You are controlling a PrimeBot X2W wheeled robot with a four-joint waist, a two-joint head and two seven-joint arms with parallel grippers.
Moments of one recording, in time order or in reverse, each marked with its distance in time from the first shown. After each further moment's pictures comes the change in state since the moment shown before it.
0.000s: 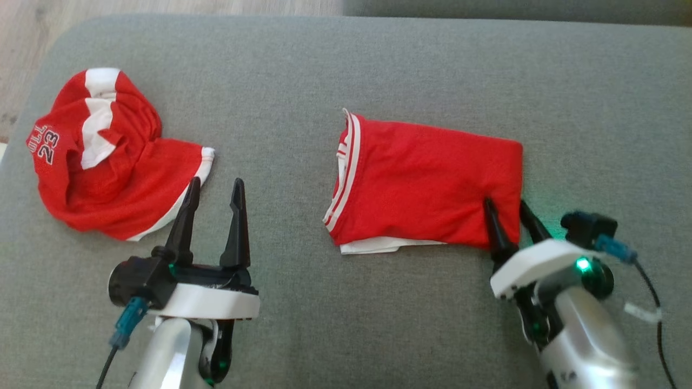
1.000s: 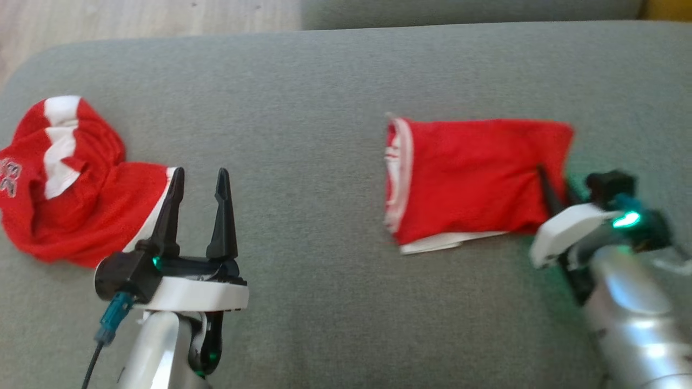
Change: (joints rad) left arm -0.016 0.000 0.041 -0.009 0.001 -0.007 0.000; right arm -0.233 -0.098 -0.023 0.300 -0.316 0.000 -0.121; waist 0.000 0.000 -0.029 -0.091
